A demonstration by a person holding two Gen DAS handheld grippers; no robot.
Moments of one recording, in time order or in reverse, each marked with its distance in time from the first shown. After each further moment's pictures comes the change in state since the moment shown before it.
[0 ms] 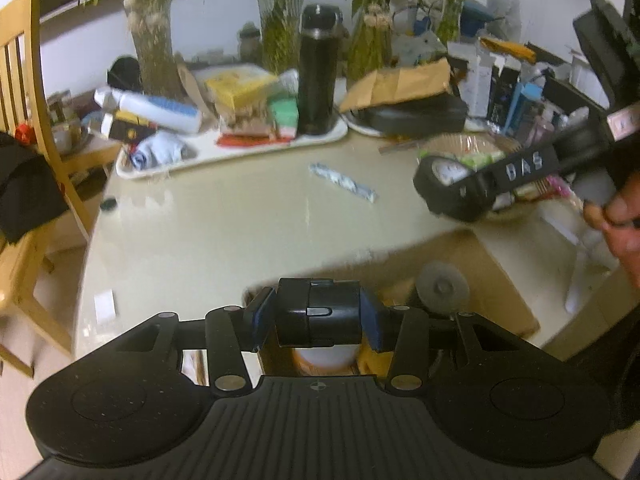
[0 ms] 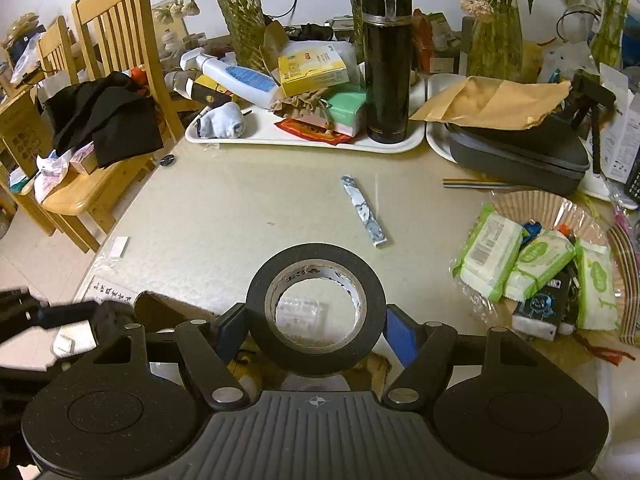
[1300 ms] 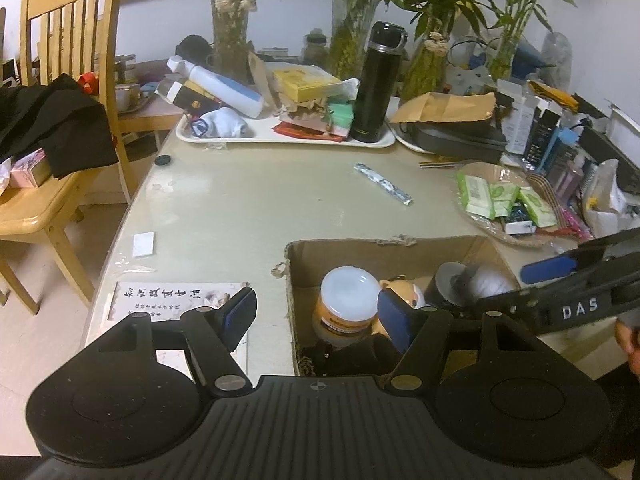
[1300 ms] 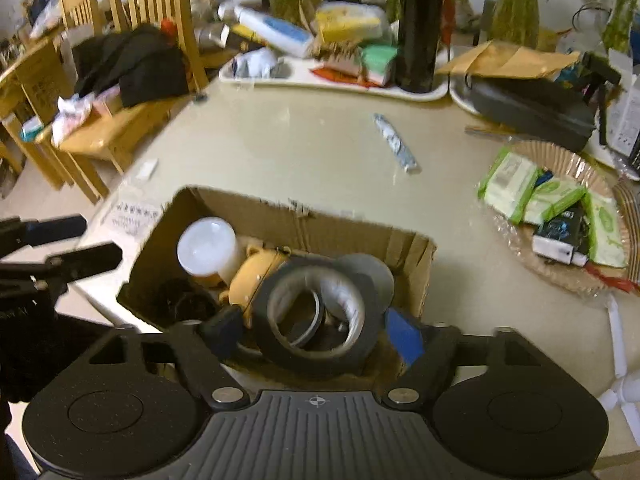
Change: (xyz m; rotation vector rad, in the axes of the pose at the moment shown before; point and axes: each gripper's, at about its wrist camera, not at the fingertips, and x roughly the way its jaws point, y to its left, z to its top) left arm -0.033 0.013 -0.034 -0.196 -0.060 0.087; right arm -0.014 0.038 -0.072 -0.072 0.073 -0.007
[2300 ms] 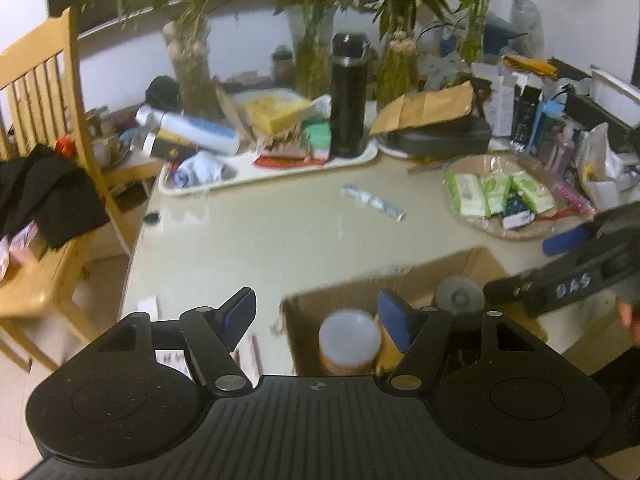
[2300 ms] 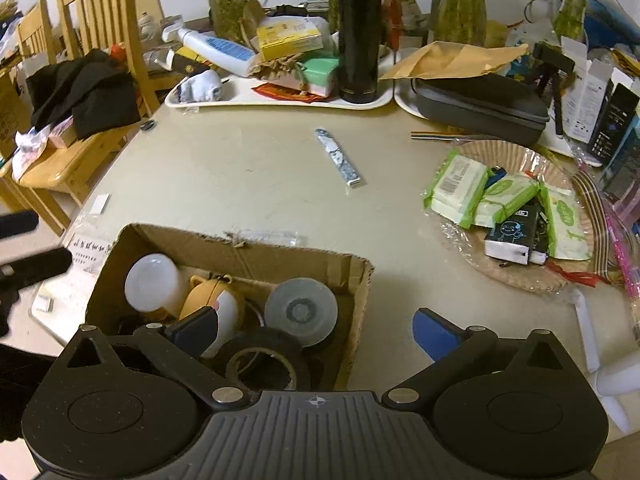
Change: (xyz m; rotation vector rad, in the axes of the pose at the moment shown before) left arm 0.001 -0.022 0.041 0.189 -0.019 0.014; right arm -0.003 -0.029 0.012 0.101 -0.039 -0.094
